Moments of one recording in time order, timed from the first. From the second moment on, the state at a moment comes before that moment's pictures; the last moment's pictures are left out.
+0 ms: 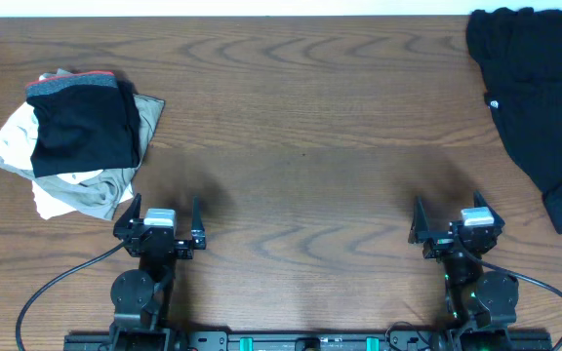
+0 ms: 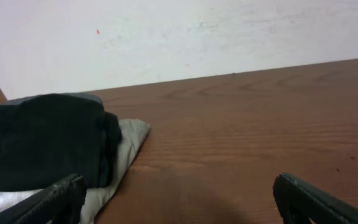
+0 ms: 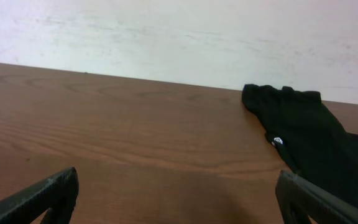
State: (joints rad) left arm -0.08 0.02 0.02 -0.11 -0.03 0.09; right arm 0.09 0.01 0.01 -0.07 0.02 -0.04
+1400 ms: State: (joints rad) left arm -0.08 0.09 0.08 -0.21 0.05 -0.10; right arm 0.09 0.11 0.17 -0.25 0.01 0.09
